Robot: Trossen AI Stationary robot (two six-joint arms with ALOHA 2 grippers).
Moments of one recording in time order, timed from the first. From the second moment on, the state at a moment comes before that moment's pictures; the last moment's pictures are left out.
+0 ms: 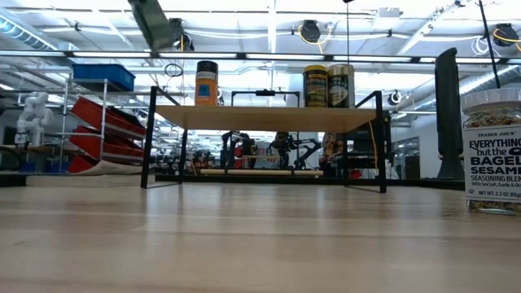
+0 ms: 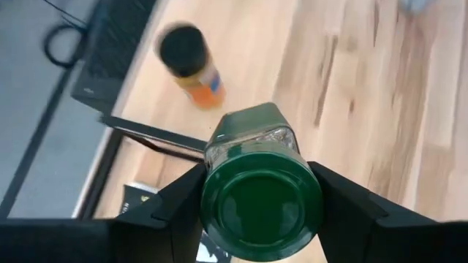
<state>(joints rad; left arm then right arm) 0.32 1.13 1.67 -1.45 -0.03 0.08 0.50 1.46 1.28 -0.66 0.34 0.32</state>
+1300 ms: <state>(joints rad) 0.55 1.43 1.67 -1.39 0.00 0.55 0.46 1.46 1.28 -0.66 0.34 0.26</state>
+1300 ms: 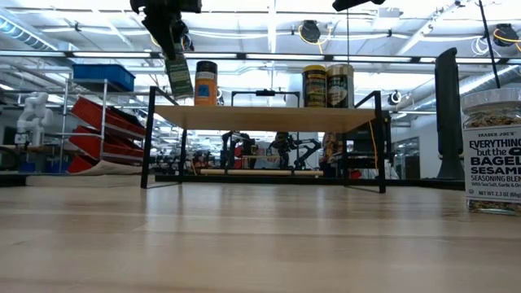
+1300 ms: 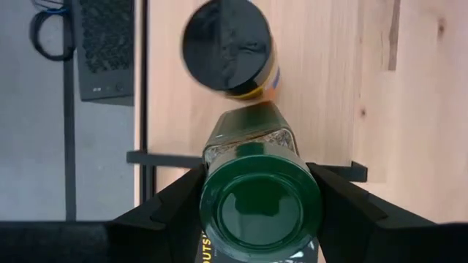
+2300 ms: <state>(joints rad) 0.53 1.51 1.66 -1.37 -0.02 0.66 0.46 1.46 1.28 -0.66 0.34 0.26</state>
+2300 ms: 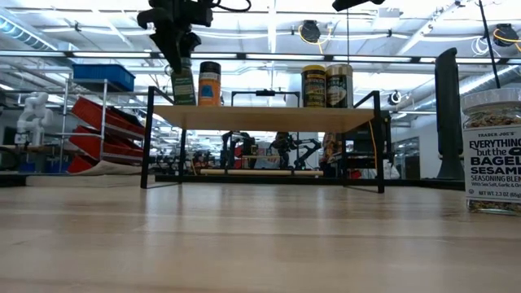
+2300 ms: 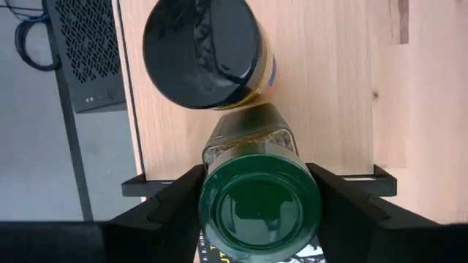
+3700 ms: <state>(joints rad) 0.38 1.40 1.66 -1.30 -0.19 0.50 0.44 1.46 1.33 -0.70 0.27 0.38</state>
